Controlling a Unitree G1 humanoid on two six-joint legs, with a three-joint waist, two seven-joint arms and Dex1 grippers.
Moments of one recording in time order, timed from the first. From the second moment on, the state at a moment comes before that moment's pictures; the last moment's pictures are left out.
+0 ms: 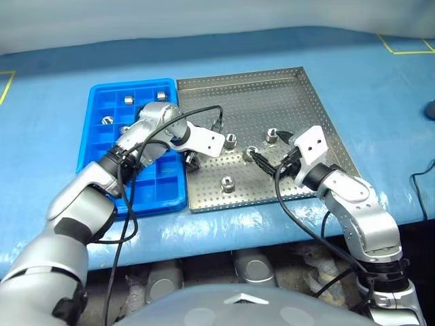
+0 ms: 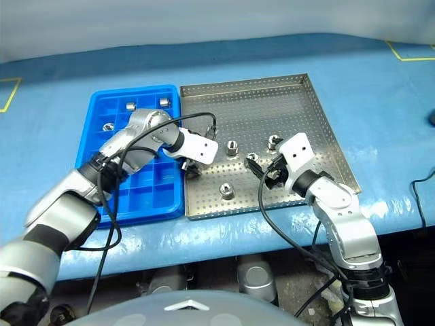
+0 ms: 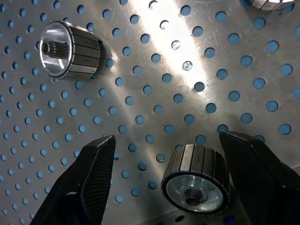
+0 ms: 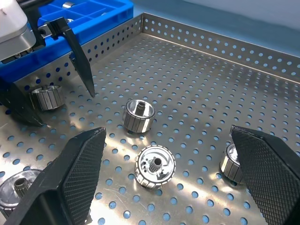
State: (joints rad) left arm -0.94 0.48 -0.71 0.37 0.40 0.18 -1.27; right arm -0.04 -0.48 0.00 -0.49 0.27 0.57 0.48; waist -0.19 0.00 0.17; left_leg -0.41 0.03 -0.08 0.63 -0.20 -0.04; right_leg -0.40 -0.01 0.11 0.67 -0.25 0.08
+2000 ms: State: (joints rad) left arm -0.40 0.67 0.01 -0.36 -0.07 0.85 -0.88; right arm -0.74 -0.30 0.41 0.43 0.19 0.51 0.96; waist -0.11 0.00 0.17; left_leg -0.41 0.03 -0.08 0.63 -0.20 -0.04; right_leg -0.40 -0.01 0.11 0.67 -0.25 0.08
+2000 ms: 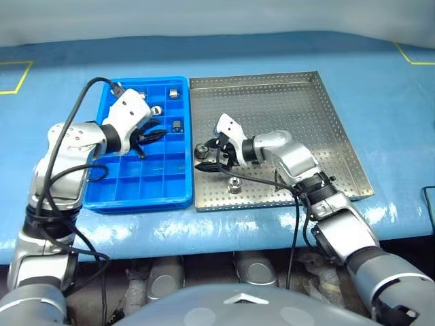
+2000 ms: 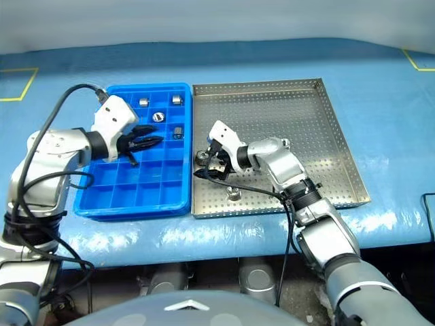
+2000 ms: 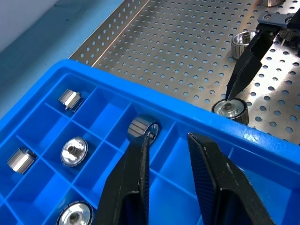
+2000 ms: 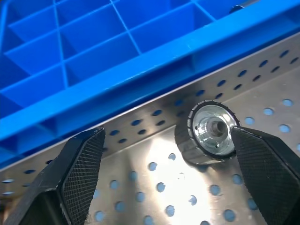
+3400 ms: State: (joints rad) left arm -0.30 0.69 0.04 -0.39 -0.22 0.88 -0.72; right arm -0.77 -0.17 0.22 0.39 0.10 0.44 0.76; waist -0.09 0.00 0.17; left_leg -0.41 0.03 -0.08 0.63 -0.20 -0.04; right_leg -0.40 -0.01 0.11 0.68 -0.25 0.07
